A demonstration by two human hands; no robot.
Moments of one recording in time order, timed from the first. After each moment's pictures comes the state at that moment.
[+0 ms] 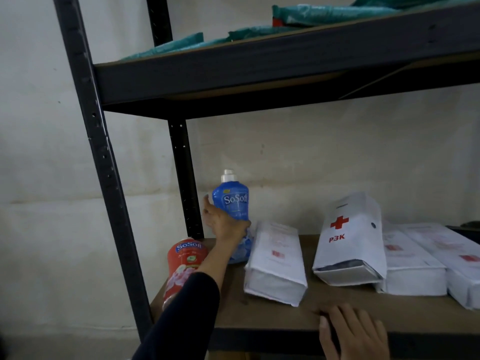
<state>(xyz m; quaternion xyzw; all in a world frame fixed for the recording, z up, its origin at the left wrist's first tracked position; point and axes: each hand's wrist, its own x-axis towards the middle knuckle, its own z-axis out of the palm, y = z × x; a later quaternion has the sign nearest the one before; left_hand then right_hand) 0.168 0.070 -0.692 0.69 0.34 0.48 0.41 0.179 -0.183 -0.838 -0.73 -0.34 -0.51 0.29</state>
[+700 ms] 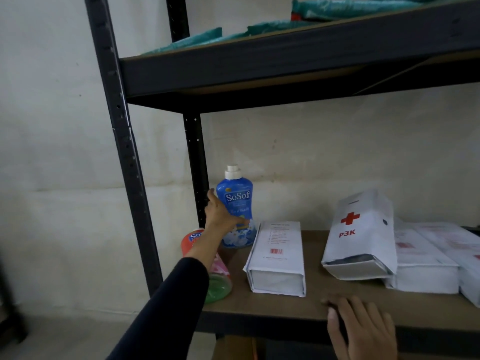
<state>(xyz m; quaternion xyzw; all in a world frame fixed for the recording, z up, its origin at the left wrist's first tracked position) 0.130 0.106 -0.680 0.82 0.35 0.35 0.29 0.169 -0.190 -0.832 -0.75 -0.33 -0.49 0.30</state>
